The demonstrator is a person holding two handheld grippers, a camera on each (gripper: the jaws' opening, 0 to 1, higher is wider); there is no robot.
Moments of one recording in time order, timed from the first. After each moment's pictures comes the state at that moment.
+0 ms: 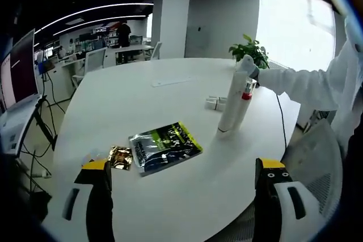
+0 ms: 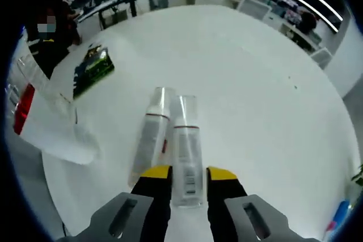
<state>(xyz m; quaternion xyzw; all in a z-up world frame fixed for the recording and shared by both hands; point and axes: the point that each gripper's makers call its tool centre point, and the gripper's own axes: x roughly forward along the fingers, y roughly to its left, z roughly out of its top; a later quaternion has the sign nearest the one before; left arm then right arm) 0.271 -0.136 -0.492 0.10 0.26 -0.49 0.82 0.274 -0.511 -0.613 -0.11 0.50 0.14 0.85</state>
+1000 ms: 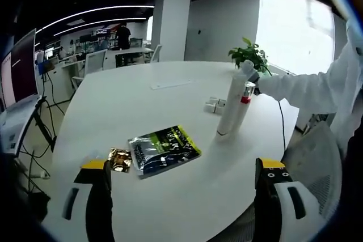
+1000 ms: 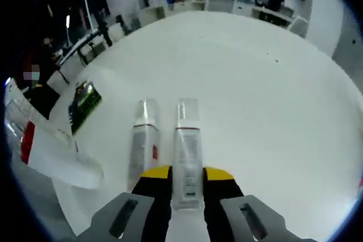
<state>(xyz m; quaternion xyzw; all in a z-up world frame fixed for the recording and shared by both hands) 0.270 -0.138 -0.487 0.10 0.25 -0.50 0.83 0.268 -0.519 -0.614 0.04 0.47 0.07 0.88</state>
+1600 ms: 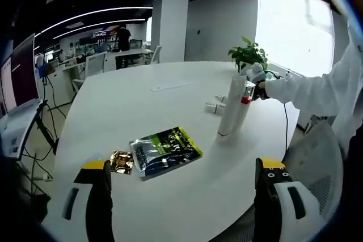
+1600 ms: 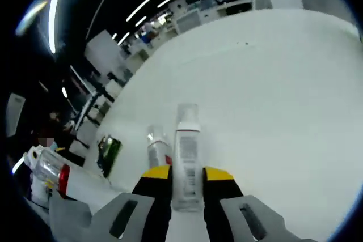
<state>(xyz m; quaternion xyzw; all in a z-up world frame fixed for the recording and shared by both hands) 0.273 -0.136 -0.486 0.10 0.25 -0.49 0.83 0.256 -0.505 -0.590 0.29 0.36 0.04 0.89</state>
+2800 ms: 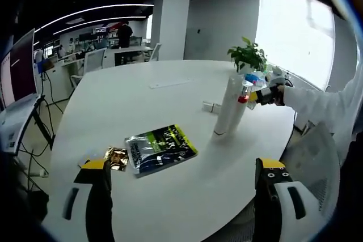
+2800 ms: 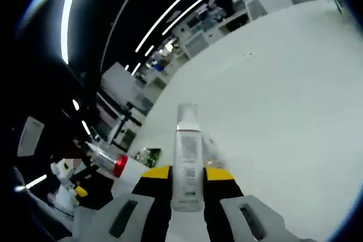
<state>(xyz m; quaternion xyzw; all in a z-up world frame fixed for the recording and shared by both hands) 0.265 -0.143 -0.486 0.09 0.26 -0.50 0.82 0.200 -0.466 -0.534 0.36 0.26 0.07 0.89</state>
